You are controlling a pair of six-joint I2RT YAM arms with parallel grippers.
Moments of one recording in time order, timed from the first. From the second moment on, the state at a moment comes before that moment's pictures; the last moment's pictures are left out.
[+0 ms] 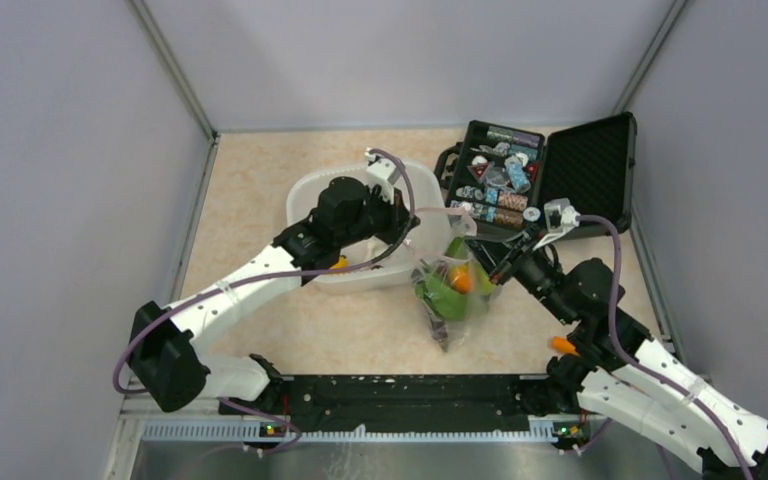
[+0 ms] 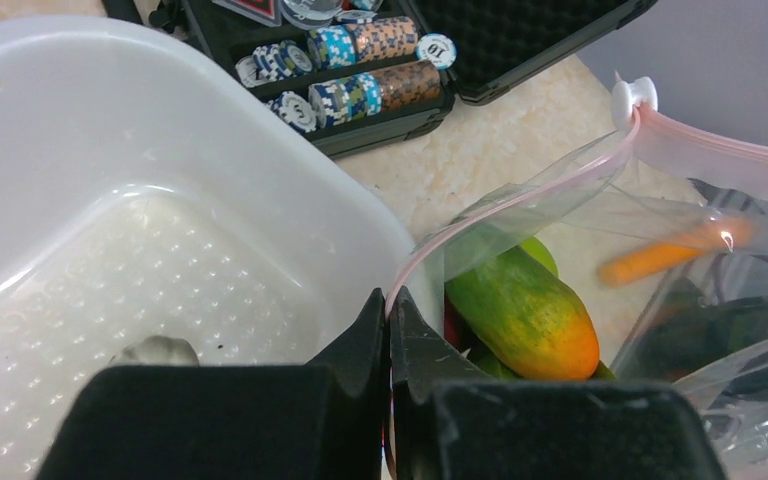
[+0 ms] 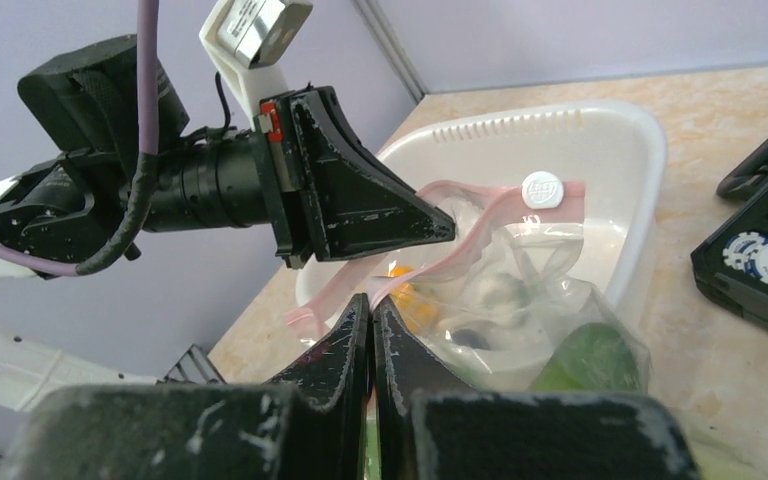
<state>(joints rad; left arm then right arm) -0.74 1.31 1.06 -0.07 0.16 -0.31 0.82 0.54 0.61 0.06 0.09 0.54</state>
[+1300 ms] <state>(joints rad) -0.70 1.07 1.03 -0.07 0.05 -0.31 0.82 0.58 0.63 0.01 0.29 0.61</state>
